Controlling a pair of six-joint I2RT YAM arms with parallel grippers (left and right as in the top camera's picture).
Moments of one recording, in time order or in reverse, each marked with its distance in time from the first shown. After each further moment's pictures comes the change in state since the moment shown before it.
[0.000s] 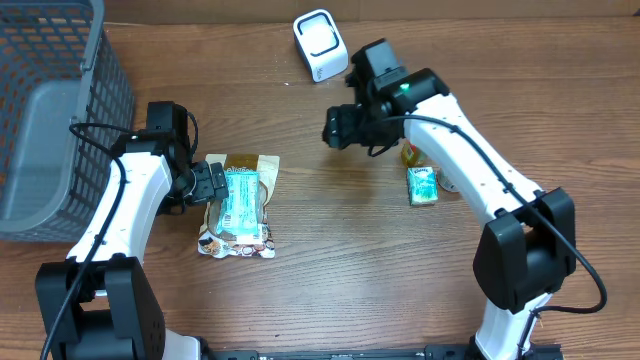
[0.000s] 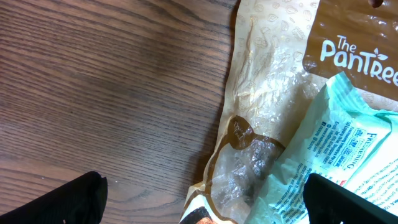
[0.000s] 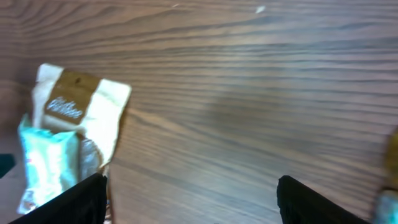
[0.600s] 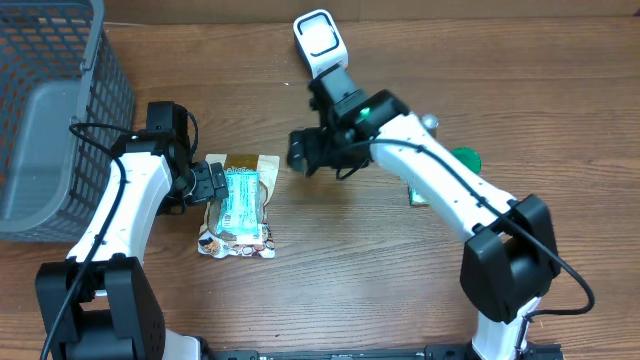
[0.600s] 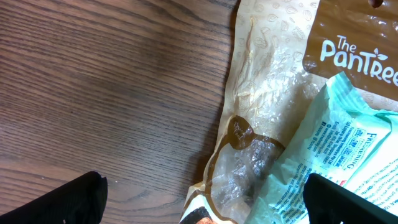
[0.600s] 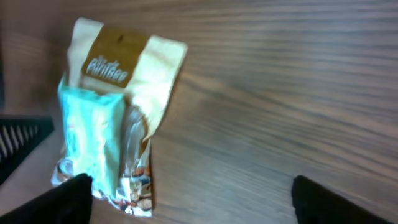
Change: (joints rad) left arm 0.000 0.000 0.000 0.000 0.000 0.000; right arm 0.163 0.000 -0.036 0.035 -0.016 0.119
